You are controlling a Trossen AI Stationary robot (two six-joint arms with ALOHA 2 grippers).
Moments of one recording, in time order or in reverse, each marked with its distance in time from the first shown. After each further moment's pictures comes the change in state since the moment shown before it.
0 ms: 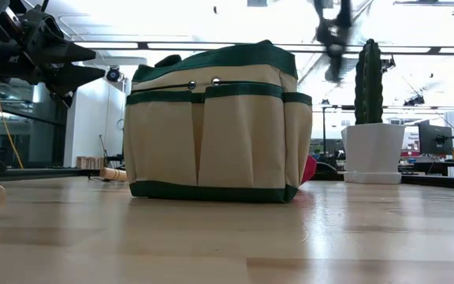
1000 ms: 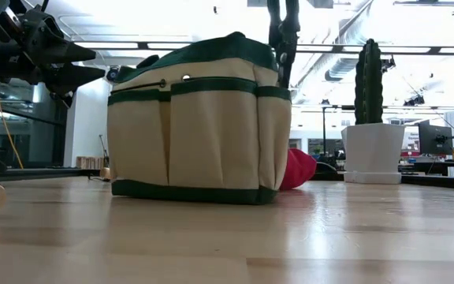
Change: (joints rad) left arm 0.000 0.000 0.000 0.000 0.000 0.000; right arm 0.007 0.170 0.000 0.217 0.005 0.065
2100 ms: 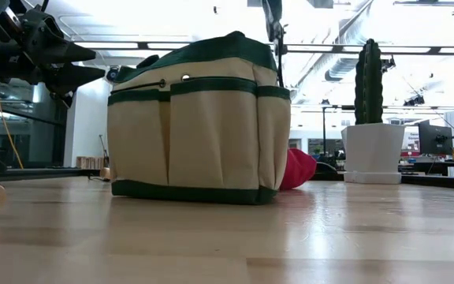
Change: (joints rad) left arm 0.000 0.000 0.000 0.000 0.000 0.000; right arm 0.035 0.072 0.000 0.131 0.092 0.058
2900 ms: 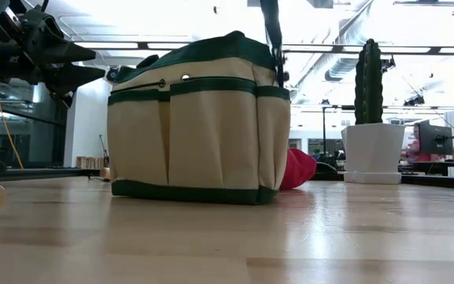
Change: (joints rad) left arm 0.000 0.000 0.000 0.000 0.000 0.000; right arm 0.021 0.054 -0.001 -0.088 0.046 0.097
